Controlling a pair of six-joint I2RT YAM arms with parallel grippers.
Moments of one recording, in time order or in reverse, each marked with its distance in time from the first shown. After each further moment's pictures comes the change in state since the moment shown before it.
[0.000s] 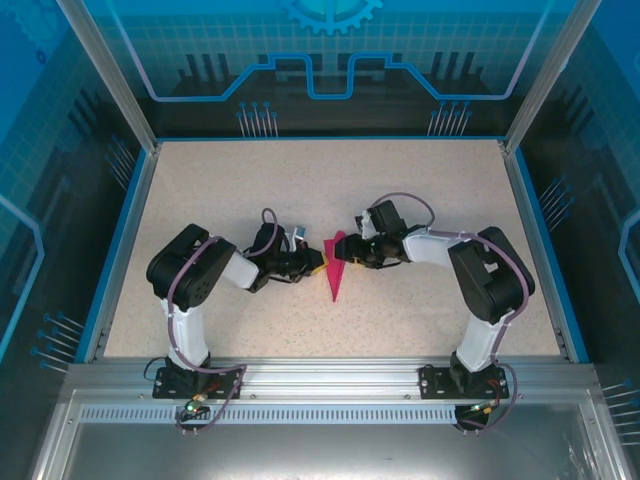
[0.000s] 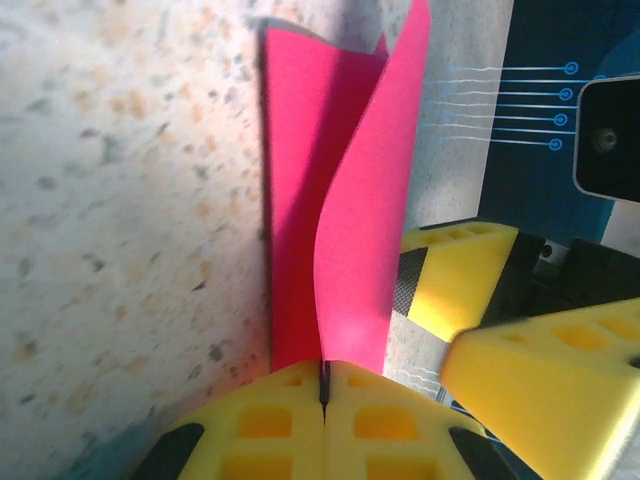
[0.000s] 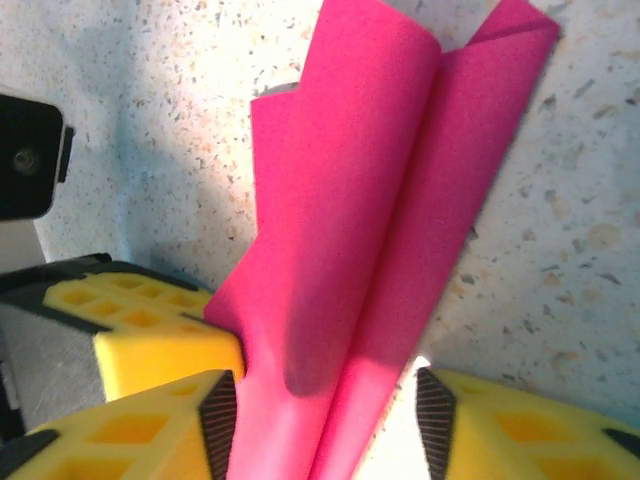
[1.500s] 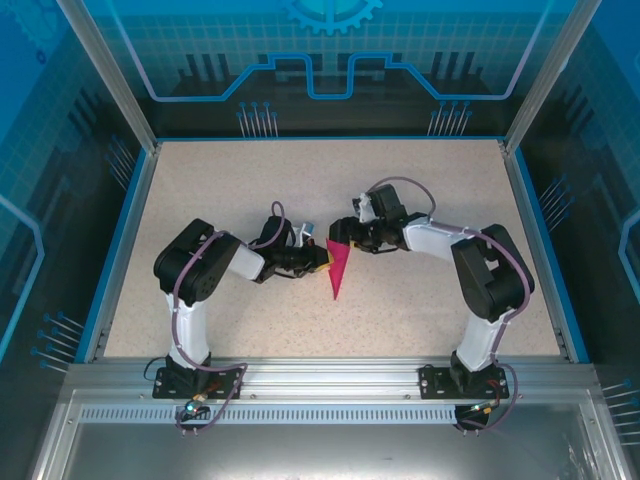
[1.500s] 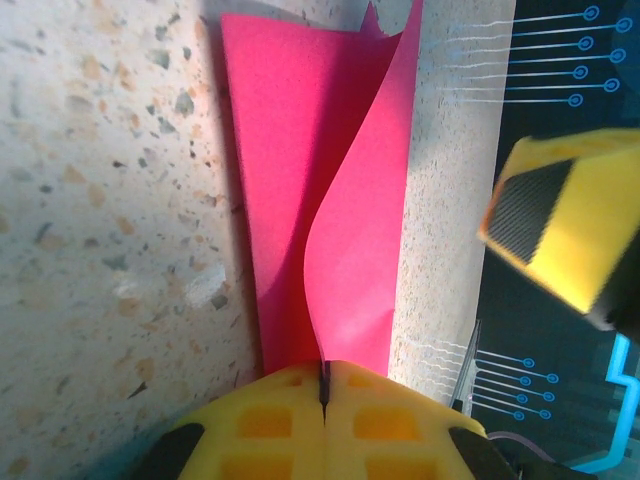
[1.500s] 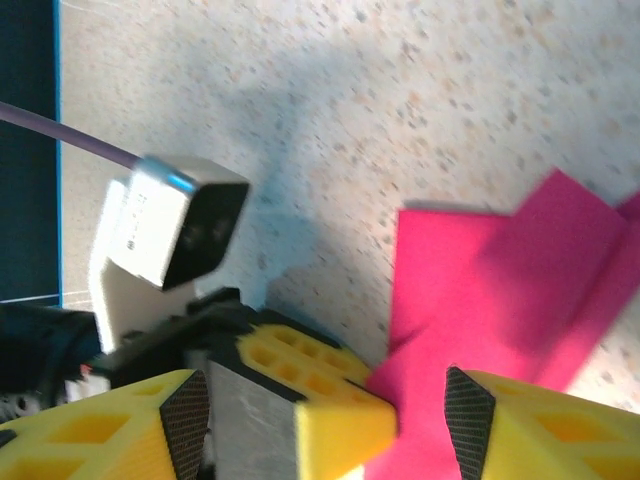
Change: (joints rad) left arm 0.001 0.056 0.108 -0.114 0.060 0.117; right arm -0.011 0.027 0.134 -0.003 -0.036 0.000
